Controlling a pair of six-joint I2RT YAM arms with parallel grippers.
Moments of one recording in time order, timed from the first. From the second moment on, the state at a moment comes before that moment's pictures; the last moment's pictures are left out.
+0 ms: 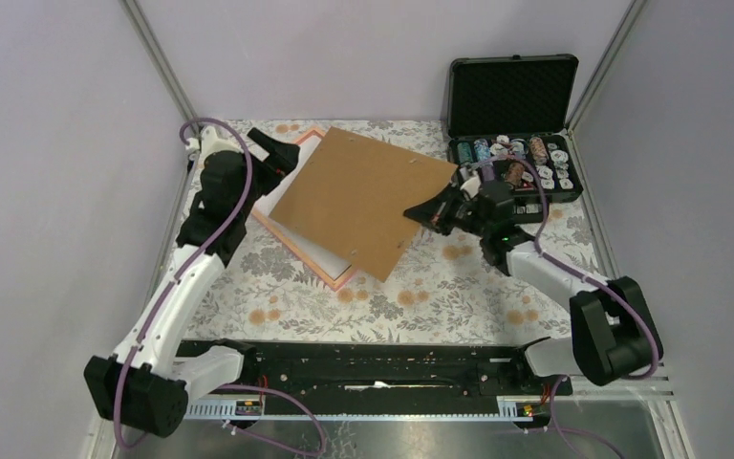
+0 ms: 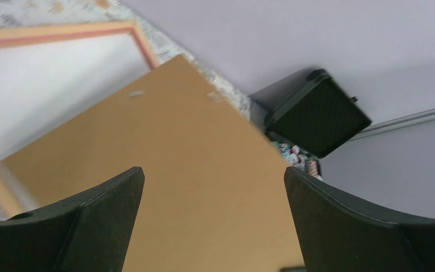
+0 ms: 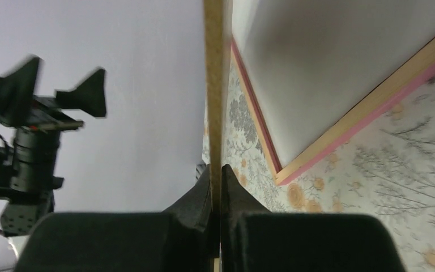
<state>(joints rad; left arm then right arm) -0.26 1.03 1.01 -0.23 -0.13 -0.84 0.30 1.33 0.70 0.33 -0.59 1.10</state>
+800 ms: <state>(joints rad) -0.24 1.07 1.07 0.11 -0.29 -0.67 0.53 1.92 0.75 0.95 -0.26 1.47</state>
